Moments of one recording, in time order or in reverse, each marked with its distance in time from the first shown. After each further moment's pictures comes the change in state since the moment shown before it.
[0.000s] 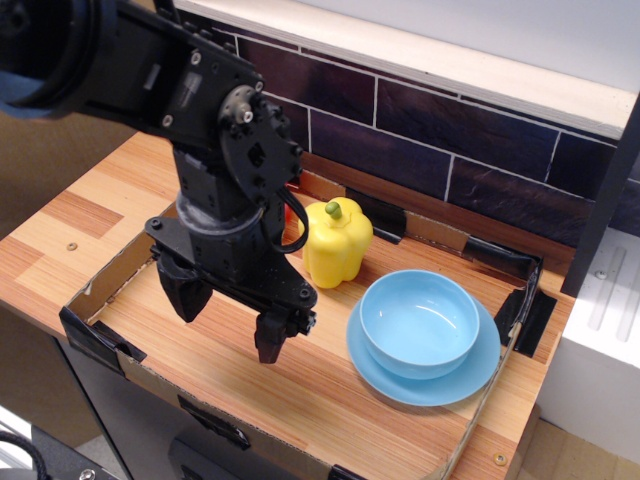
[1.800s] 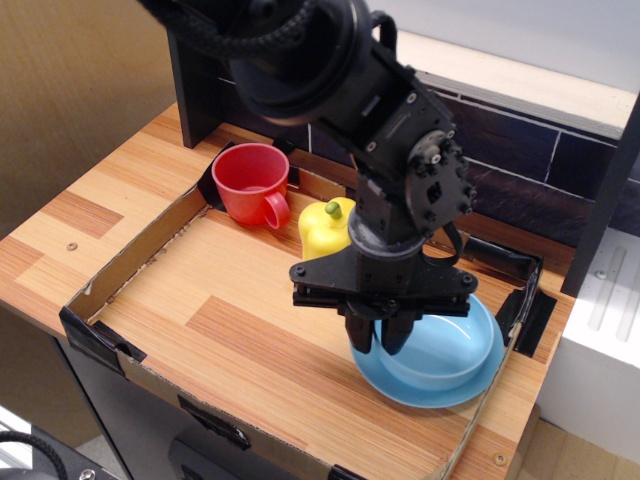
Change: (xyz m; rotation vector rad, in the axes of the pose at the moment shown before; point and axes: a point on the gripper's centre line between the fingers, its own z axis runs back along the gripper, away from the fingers) arm 0.039 -0.079 -0.023 -0.063 -0.007 0.403
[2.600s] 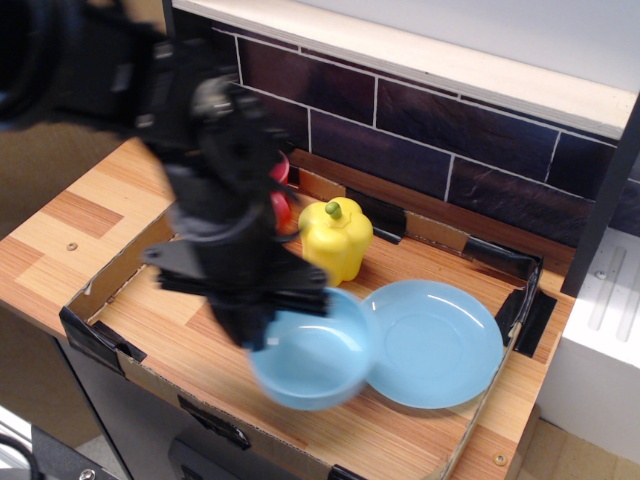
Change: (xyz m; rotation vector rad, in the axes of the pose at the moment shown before) arm -0.008 0.086 0.028 -0.067 -0.021 -0.153
